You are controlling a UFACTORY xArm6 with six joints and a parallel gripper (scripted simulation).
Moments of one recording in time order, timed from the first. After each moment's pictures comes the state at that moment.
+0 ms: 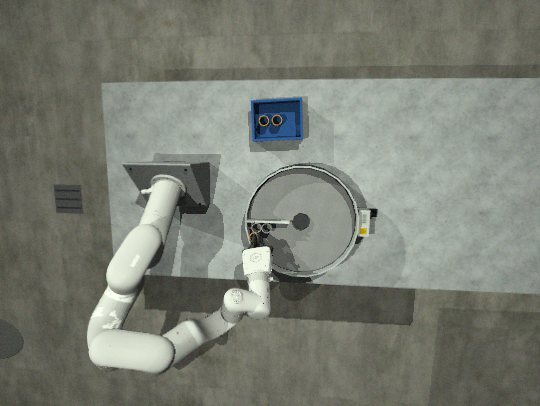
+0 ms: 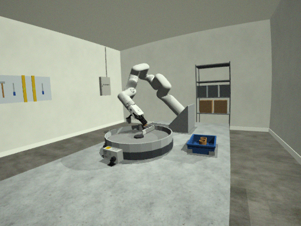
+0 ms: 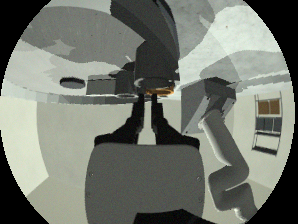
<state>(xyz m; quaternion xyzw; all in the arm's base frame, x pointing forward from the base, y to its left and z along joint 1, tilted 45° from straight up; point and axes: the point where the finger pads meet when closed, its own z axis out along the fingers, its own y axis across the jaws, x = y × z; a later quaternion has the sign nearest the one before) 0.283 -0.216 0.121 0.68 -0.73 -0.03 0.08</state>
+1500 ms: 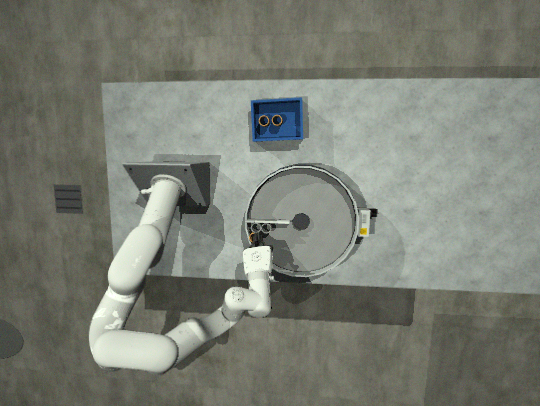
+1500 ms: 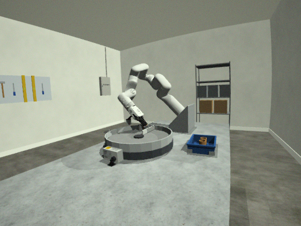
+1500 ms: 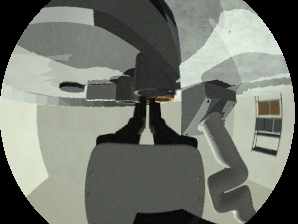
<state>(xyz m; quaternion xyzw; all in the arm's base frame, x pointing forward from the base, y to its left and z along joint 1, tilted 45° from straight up) 0.282 -0.224 0.114 0.68 -0.73 -0.02 0.08</state>
